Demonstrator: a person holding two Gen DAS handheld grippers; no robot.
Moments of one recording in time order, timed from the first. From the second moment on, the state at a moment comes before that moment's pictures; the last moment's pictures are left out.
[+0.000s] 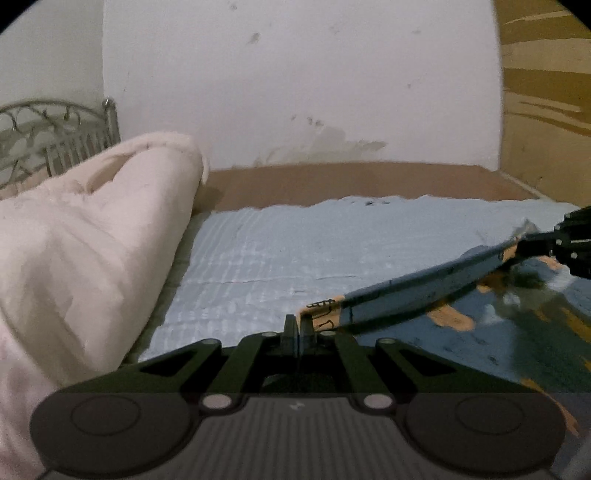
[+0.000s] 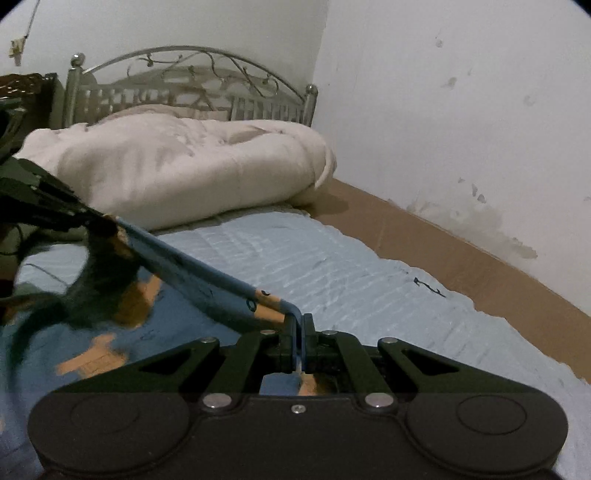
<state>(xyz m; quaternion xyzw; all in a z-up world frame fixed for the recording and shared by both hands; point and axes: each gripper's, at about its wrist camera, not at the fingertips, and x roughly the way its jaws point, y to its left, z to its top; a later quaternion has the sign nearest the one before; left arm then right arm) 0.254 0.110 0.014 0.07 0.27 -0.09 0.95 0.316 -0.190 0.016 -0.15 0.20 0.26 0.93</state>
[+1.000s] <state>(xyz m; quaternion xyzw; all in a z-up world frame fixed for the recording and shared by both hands) 0.127 0.086 -0.054 0.14 0.26 -0.10 0.95 0.093 -0.200 -0.030 -0.12 0.24 0.19 0.94</state>
